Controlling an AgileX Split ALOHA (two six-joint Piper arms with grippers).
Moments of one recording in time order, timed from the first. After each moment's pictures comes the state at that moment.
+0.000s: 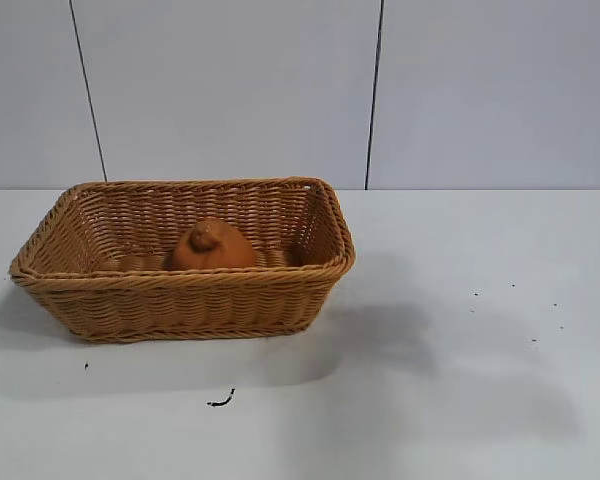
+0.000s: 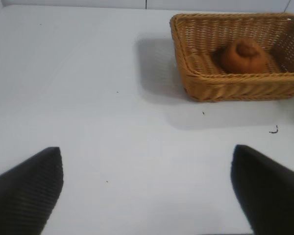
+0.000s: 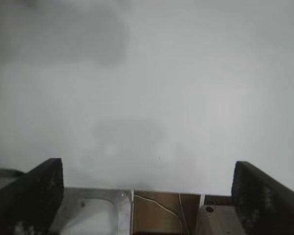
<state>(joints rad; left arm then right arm) -0.03 -0.01 -0.50 0.01 1.06 -0.04 0.11 0.77 -0.57 -0.06 1.13 0.07</state>
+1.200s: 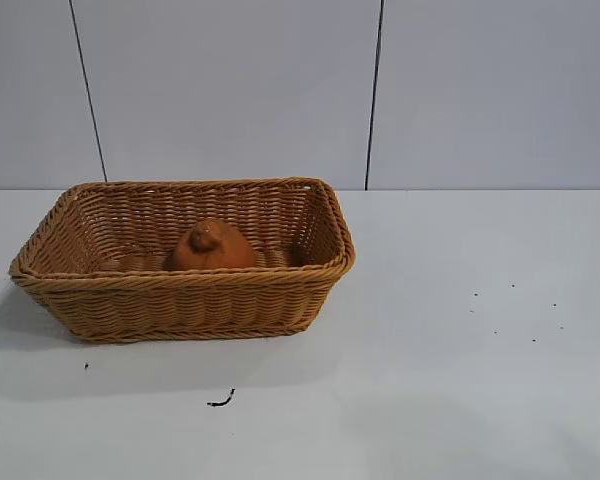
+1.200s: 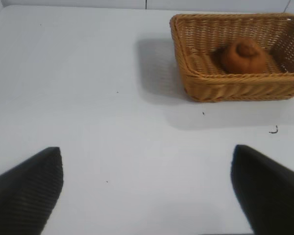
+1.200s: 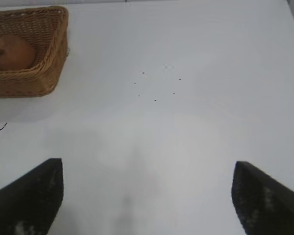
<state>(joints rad) -0.03 -0.01 -0.50 0.01 1.06 -0.04 0.00 0.00 -0.49 0.03 1.02 0.03</state>
